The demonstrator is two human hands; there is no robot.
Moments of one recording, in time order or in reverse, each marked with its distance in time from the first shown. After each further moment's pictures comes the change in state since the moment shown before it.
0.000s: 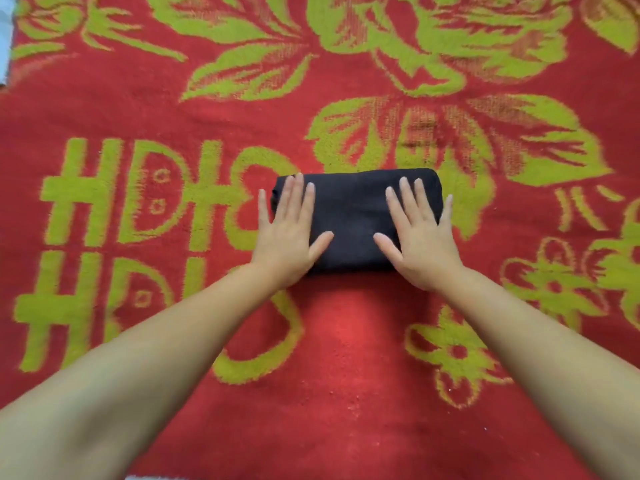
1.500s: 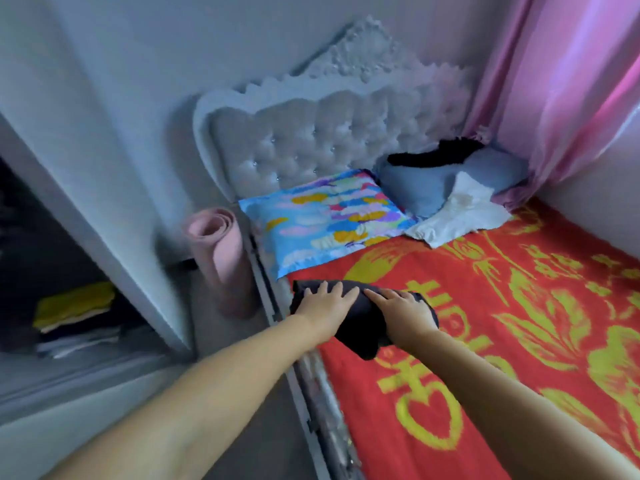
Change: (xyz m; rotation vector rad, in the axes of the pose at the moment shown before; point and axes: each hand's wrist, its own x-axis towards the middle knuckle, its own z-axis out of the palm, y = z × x) left_hand -0.452 -0.026 -0.324 -0.071 -0.048 -0.903; right_hand -0.219 -0.415 -0.278 -0.451 -0.135 -0.997
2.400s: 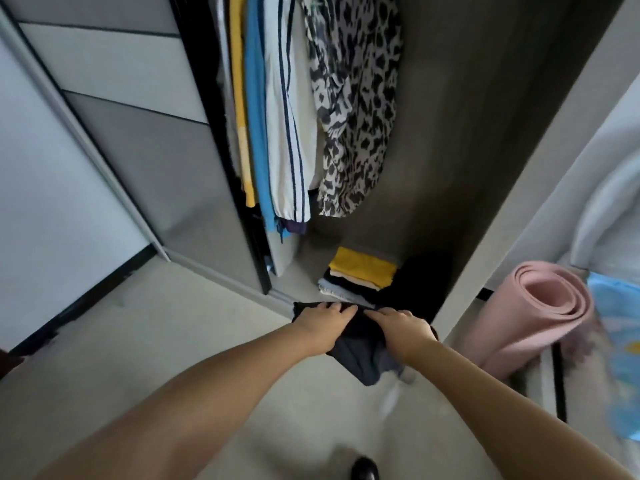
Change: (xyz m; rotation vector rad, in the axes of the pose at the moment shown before) left_hand -0.387 -0.567 0.148 -0.319 -0.090 -0.763; right_hand 0.159 -0.717 -0.010 -0.252 -0.148 -0.898
